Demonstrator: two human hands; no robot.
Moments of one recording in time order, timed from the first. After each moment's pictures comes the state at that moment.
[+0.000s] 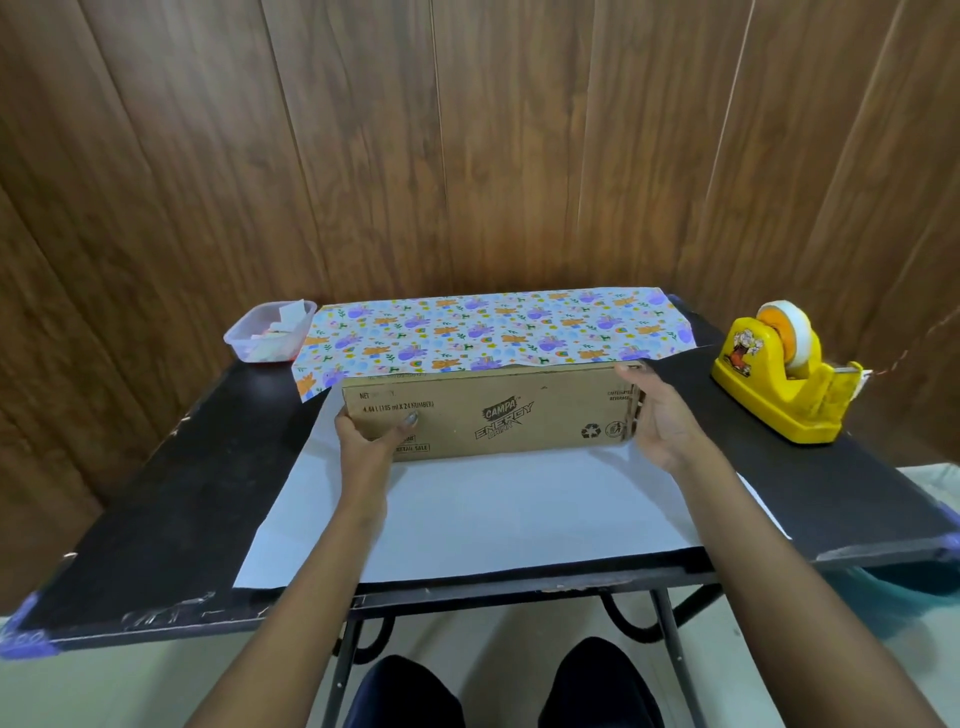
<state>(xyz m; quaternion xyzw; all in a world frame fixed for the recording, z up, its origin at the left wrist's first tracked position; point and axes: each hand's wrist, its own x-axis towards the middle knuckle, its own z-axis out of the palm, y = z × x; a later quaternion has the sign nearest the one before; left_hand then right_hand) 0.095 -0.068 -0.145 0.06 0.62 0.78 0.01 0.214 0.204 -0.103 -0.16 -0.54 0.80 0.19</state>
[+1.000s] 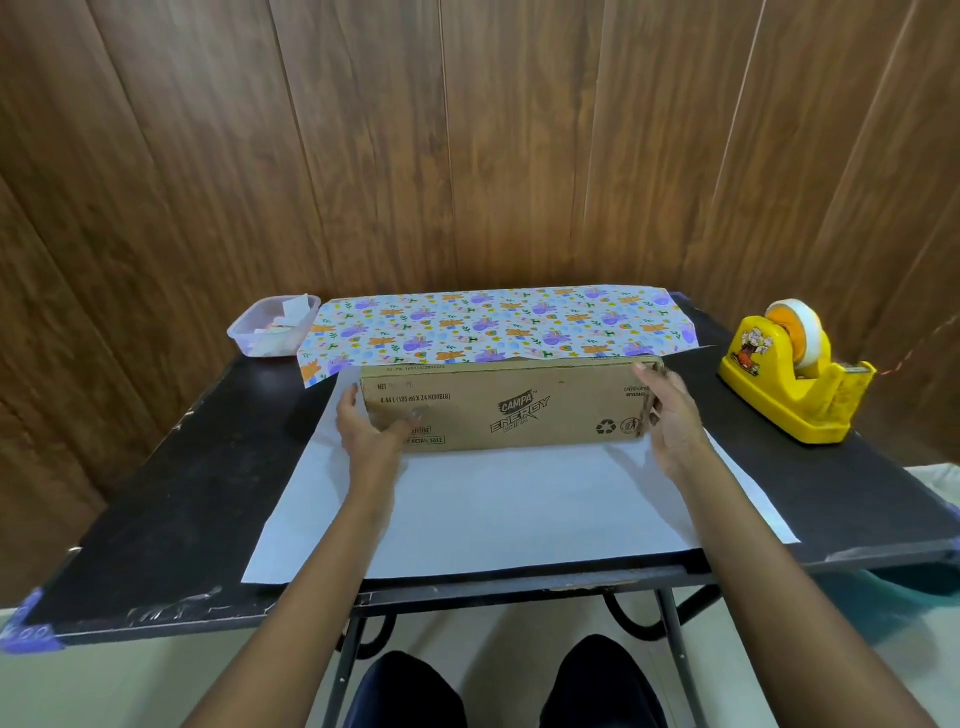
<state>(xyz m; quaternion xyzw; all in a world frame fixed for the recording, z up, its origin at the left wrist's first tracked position) 0.094 -0.066 -0.140 0.05 0.67 0.74 -0.02 0.221 0.184 -0.097 -0.23 -0.52 0.76 0.30</state>
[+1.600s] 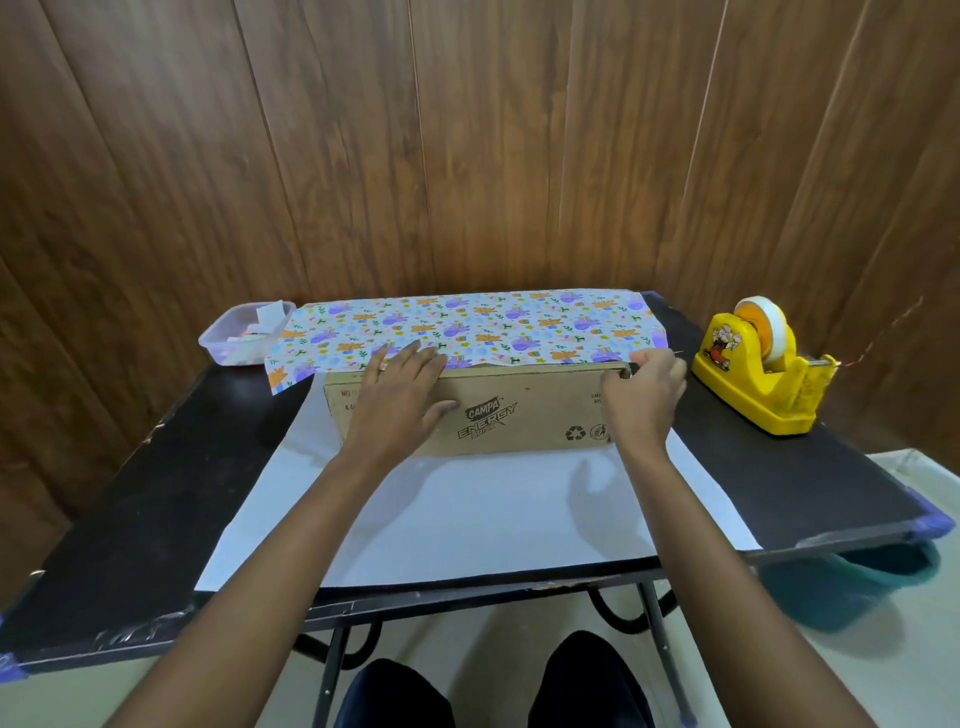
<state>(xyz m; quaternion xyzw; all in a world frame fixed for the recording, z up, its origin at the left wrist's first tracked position) 0.068 -0.040 -0.106 0.41 0.84 0.08 -0.35 0.212 0.160 -0.078 -0.40 -0.72 0.38 0.42</state>
